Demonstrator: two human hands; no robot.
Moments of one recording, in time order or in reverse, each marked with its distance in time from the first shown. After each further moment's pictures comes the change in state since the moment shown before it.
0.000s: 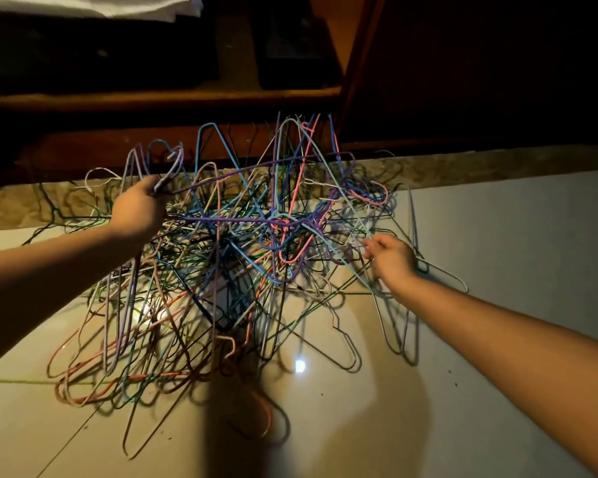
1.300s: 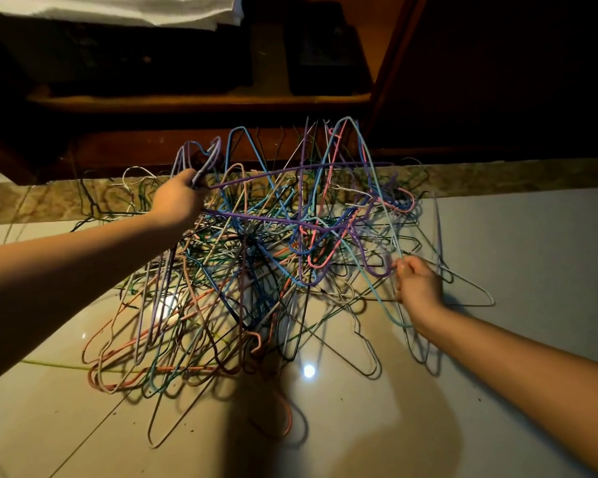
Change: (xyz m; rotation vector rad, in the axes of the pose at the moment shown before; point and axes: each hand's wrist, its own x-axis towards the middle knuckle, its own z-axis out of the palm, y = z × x) left_hand -0.001 0.014 -0.006 -0.067 -0.044 -0.004; right_hand -0.022 0.024 0.006 0.033 0.057 0.005
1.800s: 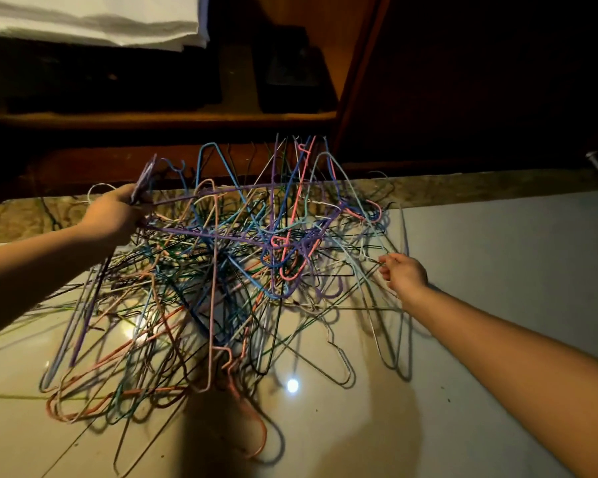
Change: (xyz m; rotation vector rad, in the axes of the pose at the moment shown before) left_hand 0.016 -0.024 -0.033 -0.026 -0.041 -0.043; right_hand 0.033 -0.026 -0.028 0.055 0.013 0.192
